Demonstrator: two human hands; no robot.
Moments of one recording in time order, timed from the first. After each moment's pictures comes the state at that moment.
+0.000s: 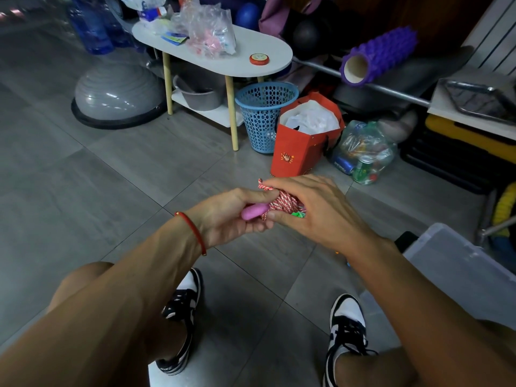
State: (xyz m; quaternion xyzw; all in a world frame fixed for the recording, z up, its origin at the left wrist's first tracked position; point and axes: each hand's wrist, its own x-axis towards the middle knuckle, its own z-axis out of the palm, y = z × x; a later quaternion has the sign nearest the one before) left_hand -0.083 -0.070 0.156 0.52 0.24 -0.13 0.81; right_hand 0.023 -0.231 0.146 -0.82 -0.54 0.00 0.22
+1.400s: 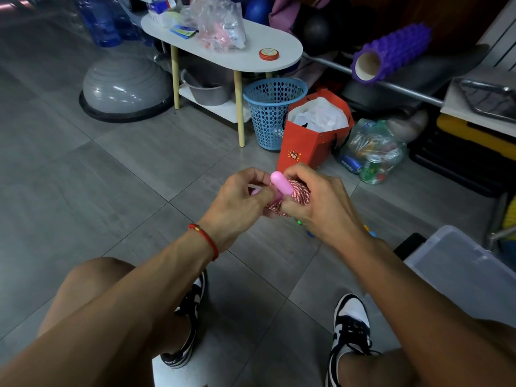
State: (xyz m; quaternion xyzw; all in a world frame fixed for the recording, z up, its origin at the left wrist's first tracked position) left_hand -0.093 -0.081 0.152 0.70 0.25 0.12 0.66; right_hand 0.009 -0.215 0.147 -0.82 -0.44 0.02 0.38
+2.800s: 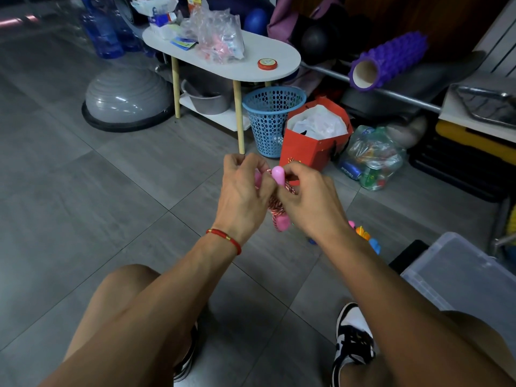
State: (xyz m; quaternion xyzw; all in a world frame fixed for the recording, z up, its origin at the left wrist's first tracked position) left_hand -0.063 -0.071 0.140 0.84 0.22 0.32 0.38; right_hand 0.008 -0.188 0.159 -0.85 -0.35 0.03 0.39
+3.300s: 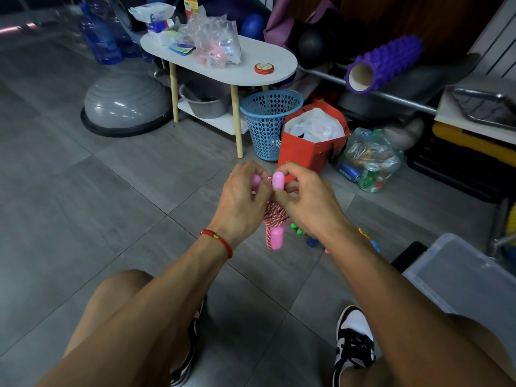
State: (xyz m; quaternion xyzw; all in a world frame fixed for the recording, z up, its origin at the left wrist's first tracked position) left_hand -0.064 -0.073 0.145 0.84 0.21 0.25 0.43; right_hand 0.023 -0.188 0.151 -0.83 -0.32 0.12 0.43
